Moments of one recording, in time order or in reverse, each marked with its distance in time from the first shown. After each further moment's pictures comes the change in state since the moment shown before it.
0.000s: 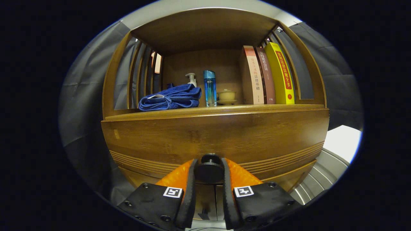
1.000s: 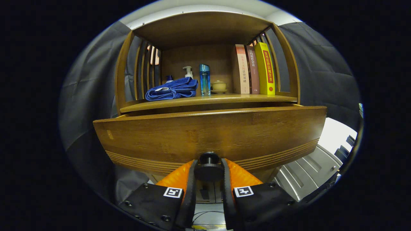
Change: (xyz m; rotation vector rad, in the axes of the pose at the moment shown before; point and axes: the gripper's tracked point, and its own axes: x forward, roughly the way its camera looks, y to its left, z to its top) arm -0.099 0.005 -0.004 -0.001 0.127 -0.073
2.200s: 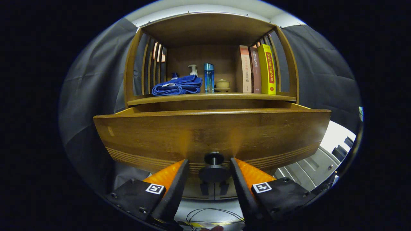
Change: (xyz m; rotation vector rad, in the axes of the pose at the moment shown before) arm -0.017 0.009 -0.010 -0.038 -0.003 0.014
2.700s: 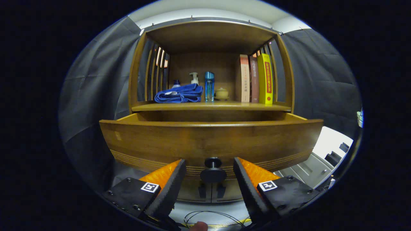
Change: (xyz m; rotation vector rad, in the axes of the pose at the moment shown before) arm -0.030 0.001 0.038 -0.031 -0.102 -0.012
